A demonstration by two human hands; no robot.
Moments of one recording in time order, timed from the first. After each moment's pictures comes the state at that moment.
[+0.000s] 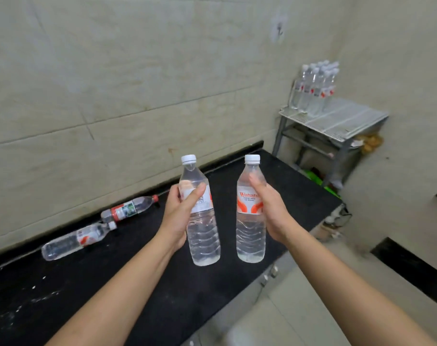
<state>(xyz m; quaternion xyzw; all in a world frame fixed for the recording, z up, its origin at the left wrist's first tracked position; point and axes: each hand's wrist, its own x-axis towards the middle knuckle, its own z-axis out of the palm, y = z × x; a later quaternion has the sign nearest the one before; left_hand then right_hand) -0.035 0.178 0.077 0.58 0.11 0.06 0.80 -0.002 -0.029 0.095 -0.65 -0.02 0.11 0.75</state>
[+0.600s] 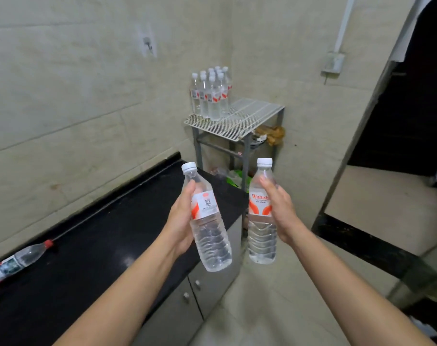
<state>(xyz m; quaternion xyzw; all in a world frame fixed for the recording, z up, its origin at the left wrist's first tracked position) 0.019 -0.166 0.100 0.57 0.03 -0.15 0.81 0.005 -0.387 0.089 -0.62 0.11 -0.05 0.78</state>
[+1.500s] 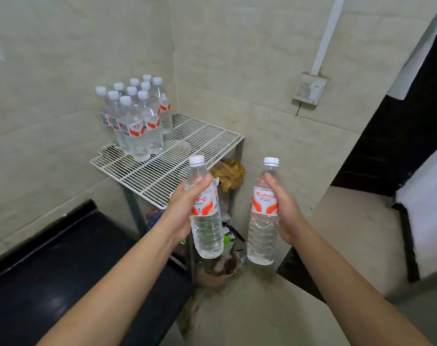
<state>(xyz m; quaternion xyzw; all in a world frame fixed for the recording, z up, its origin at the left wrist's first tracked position) 0.404 -0.446 0.111 0.54 -0.04 -0.20 0.82 0.359 -0.665 0.096 -0.58 0.17 -0.05 0.80</state>
